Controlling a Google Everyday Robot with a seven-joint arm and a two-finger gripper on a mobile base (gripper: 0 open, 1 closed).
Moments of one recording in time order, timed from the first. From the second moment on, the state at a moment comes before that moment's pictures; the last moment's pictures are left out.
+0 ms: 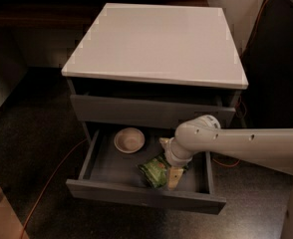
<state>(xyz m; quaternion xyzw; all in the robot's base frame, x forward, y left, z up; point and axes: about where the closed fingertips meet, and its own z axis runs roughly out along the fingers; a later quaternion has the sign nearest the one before) 0.562 -0.094 0.520 -0.73 0.66 0.02 0.18</state>
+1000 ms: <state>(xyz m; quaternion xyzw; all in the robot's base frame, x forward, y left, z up) 0.603 -0.108 0.471 -0.85 0.51 -0.04 0.13</state>
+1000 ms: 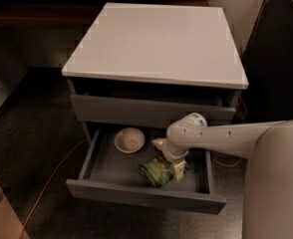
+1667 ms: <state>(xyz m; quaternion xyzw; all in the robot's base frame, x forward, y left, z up) 0.613 -0.112 0.428 -0.89 0.45 -0.01 0.07</state>
